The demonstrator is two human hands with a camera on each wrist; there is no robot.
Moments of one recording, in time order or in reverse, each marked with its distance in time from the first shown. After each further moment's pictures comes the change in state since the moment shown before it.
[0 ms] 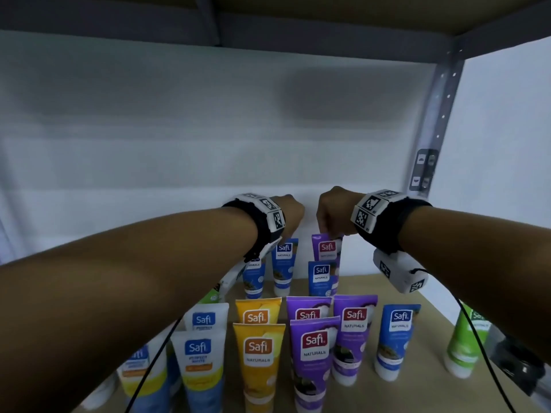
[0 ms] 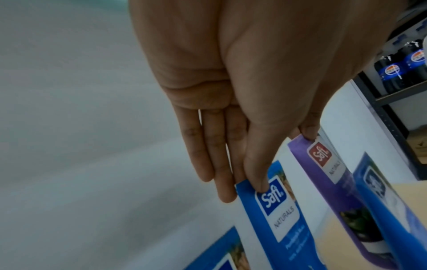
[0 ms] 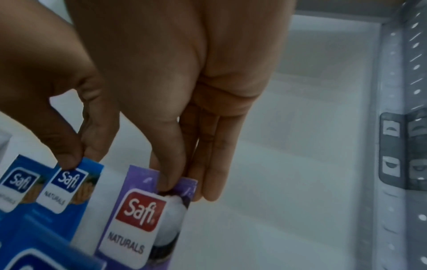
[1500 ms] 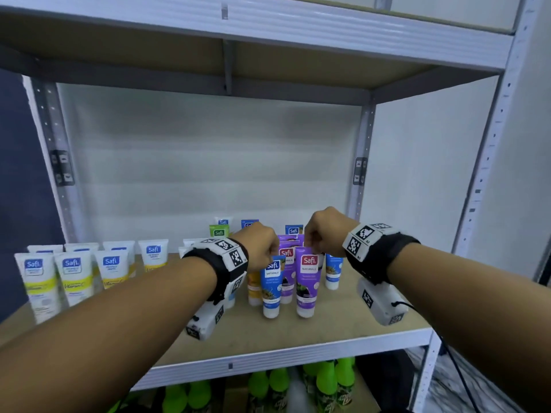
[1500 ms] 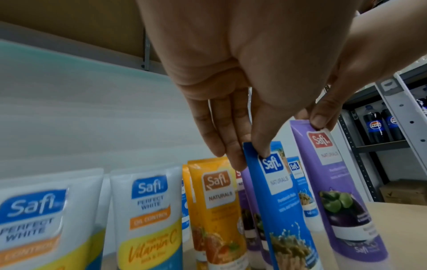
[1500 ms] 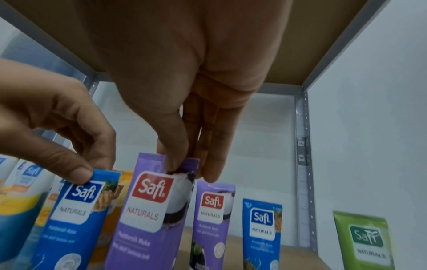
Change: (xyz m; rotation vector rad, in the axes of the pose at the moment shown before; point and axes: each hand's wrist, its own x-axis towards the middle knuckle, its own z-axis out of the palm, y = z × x) left_hand -0.237 0.082 0.037 -0.353 0.266 0.044; right_hand -0.240 -0.110 0.004 0.242 0.217 0.082
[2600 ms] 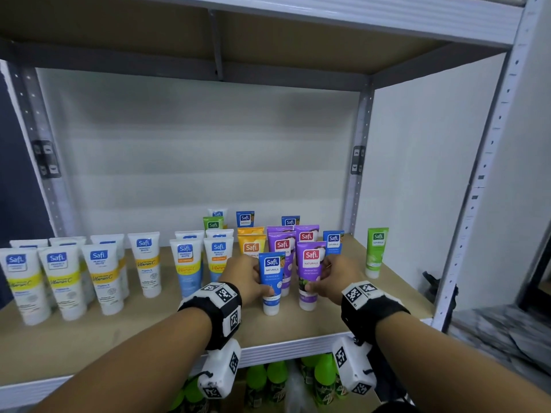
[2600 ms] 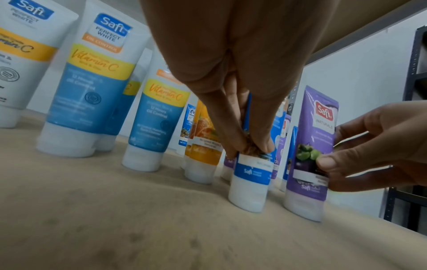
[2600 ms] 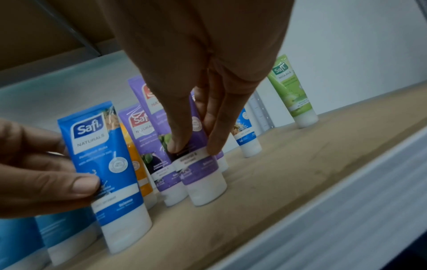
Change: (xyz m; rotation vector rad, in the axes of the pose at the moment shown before) left_hand -0.019 -0.004 0.088 -0.528 0.113 -0.343; right_hand -0.027 0.021 0.125 0.738 0.118 0.508
